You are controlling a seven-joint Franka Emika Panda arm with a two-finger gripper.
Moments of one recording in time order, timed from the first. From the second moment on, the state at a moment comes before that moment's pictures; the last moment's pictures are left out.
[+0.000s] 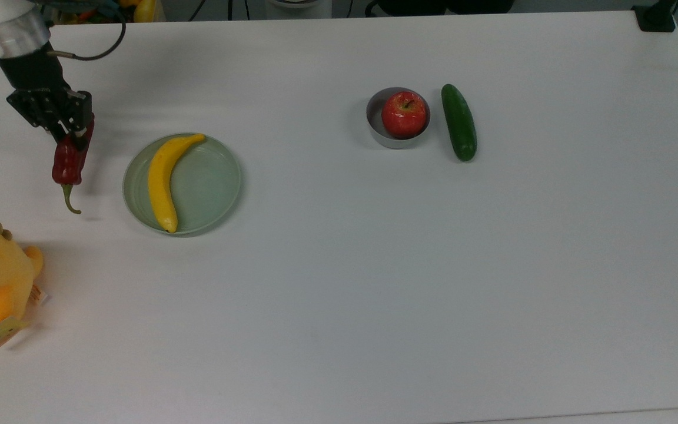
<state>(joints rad) -0.30 0.35 -0.24 -1.83 0.50 2.37 -0.69</state>
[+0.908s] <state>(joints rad) -0.24 0.40 -0.23 -1.84 0.53 2.45 -0.71</state>
